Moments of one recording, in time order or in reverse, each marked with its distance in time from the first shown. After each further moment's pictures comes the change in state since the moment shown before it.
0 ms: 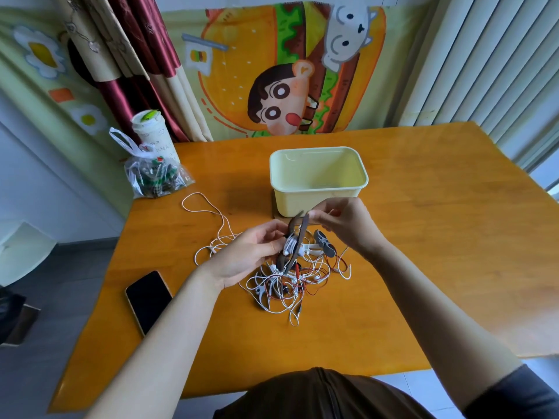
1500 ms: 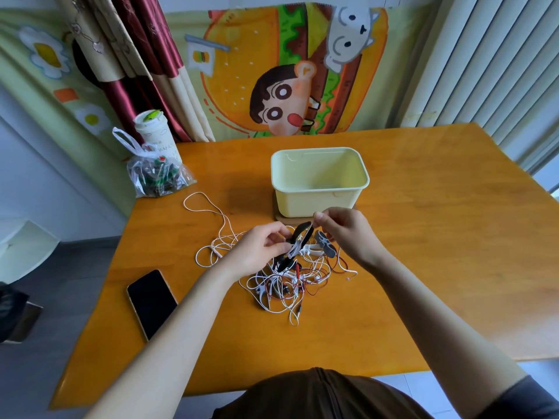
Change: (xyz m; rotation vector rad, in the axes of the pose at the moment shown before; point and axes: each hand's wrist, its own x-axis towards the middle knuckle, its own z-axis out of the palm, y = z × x) left_hand 0.013 -0.006 0.000 0.668 0.158 0.043; right_hand -0.012 0.010 0.003 0.019 -0.029 0.105
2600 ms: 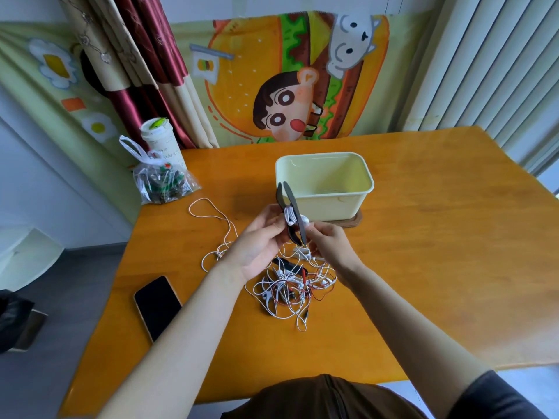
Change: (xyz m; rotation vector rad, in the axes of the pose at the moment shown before) left_hand 0.008 0.010 -0.002 -1.124 0.088 -0.040; right_hand 0.006 0.003 0.046 0.319 0.014 0.199
